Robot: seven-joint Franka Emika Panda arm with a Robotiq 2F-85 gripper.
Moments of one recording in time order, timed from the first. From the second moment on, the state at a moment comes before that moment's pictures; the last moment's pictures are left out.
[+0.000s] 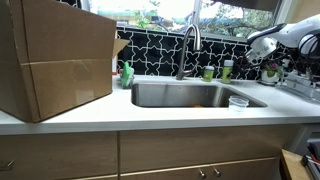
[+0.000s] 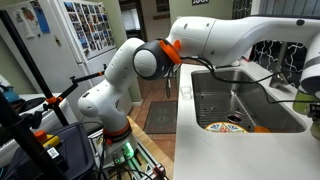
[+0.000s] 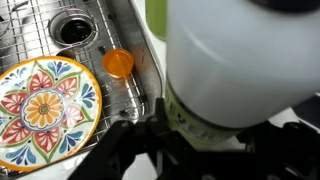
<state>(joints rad) -0.96 0.83 -0.20 -1.04 0.86 1.86 1.39</state>
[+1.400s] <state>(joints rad) -0.97 0.81 -0.25 -0.82 0.40 1.47 1.43</state>
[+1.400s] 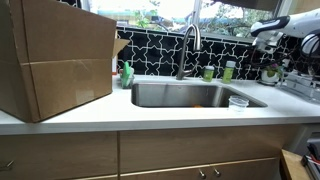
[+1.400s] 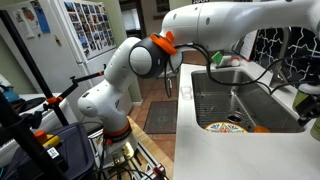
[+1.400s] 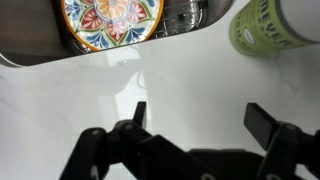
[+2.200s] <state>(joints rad) -0.90 0.61 -0.24 -0.67 0.33 1.27 0.92</state>
